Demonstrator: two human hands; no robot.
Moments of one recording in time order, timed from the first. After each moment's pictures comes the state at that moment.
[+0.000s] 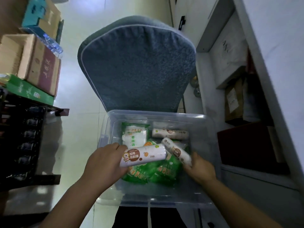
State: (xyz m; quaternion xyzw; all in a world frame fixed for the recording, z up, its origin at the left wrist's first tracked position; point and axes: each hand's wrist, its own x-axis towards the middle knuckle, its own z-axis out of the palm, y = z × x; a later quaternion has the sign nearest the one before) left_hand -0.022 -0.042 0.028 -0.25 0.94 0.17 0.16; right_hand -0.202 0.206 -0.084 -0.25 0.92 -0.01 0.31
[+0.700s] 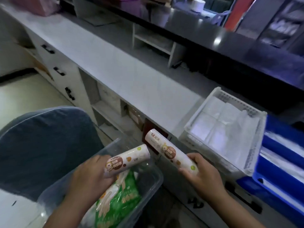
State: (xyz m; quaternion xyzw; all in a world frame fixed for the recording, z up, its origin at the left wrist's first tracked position) left_hand -0.086 0.043 0.178 0.04 0.97 0.22 0.04; right_hand -0.049 0.349 0.191 0.07 0.95 -0.30 0.02
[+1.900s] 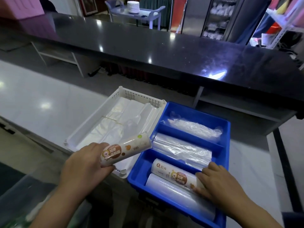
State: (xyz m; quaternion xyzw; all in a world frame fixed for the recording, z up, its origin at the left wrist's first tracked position) left_hand -0.075 0.425 0.243 0.20 0.97 0.15 -0.04; right_hand 0.065 0.745 0.195 -0.02 1.00 0.01 0.08
